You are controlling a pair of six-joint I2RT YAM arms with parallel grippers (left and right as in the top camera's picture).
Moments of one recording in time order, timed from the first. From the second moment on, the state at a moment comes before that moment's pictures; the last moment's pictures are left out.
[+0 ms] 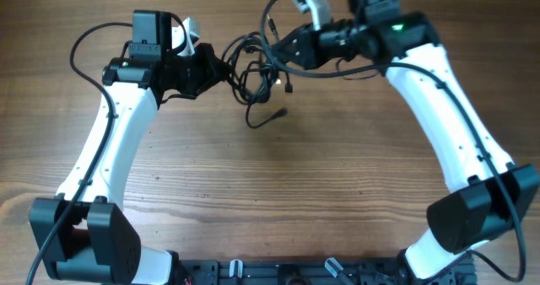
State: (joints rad) left arm -0.10 1.63 1.33 -0.68 0.57 -0.59; right arm 0.32 1.80 1.76 -0.80 -0.88 0.04
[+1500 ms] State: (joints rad) left arm -0.08 1.63 1.33 -0.13 1.29 -1.08; right arm 0.49 1.85 1.76 -0.61 -0.26 0.09
